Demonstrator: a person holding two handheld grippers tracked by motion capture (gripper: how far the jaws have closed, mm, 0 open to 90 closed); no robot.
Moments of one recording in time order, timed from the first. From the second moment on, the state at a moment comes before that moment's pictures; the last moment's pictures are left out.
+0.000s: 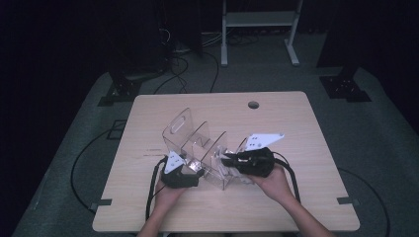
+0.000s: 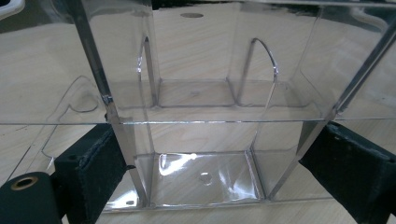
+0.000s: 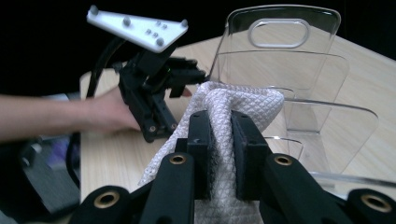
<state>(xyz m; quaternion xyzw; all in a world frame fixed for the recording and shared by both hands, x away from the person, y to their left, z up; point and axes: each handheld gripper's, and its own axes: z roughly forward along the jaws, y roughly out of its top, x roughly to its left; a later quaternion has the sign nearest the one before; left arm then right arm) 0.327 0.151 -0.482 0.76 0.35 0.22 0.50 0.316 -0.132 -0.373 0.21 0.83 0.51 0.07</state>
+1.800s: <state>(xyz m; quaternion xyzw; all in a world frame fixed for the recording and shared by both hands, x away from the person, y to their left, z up) 0.327 0.148 -0.482 0.76 0.35 0.22 0.50 0.347 -0.172 -0.374 0.29 0.80 0.50 0.18</state>
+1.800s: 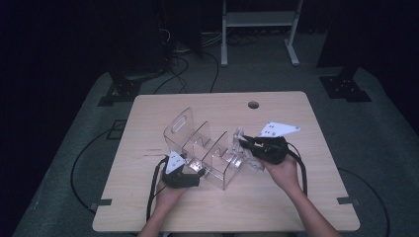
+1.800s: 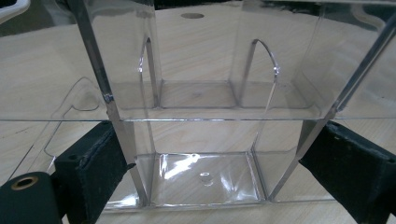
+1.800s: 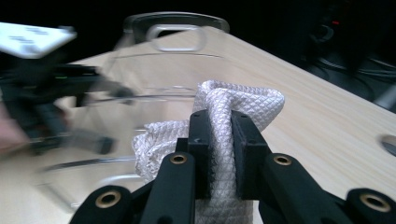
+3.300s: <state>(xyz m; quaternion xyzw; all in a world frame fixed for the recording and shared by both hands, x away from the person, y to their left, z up) 0.329 0.146 -0.484 0.76 0.35 0.22 0.50 0.289 -0.150 -0.421 0.24 0.82 0.50 0.12</state>
